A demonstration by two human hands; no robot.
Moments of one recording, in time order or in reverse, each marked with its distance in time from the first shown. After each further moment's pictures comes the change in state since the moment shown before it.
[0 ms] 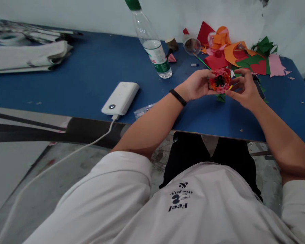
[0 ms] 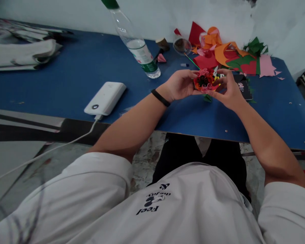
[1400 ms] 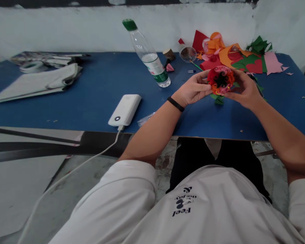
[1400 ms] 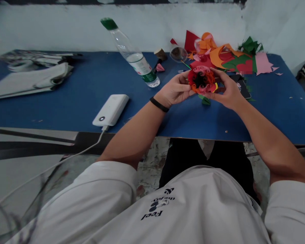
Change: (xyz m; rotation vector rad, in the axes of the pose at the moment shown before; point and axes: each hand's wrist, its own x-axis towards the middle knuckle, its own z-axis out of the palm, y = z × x) left_hand 0.007 -0.009 -0.027 0.141 -0.151 0.215; right_hand -0.006 -0.043 0.000 0.025 0.009 0.063
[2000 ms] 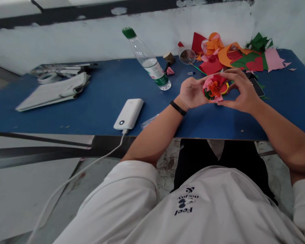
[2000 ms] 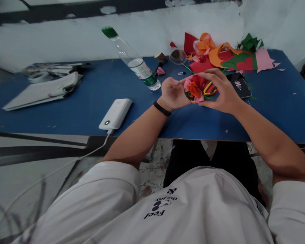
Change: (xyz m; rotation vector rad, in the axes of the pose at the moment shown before) left_hand -0.011 0.000 0.014 -0.082 -0.087 -0.130; right_hand -0.008 -0.025 0.004 -0.218 -0.010 -0.234
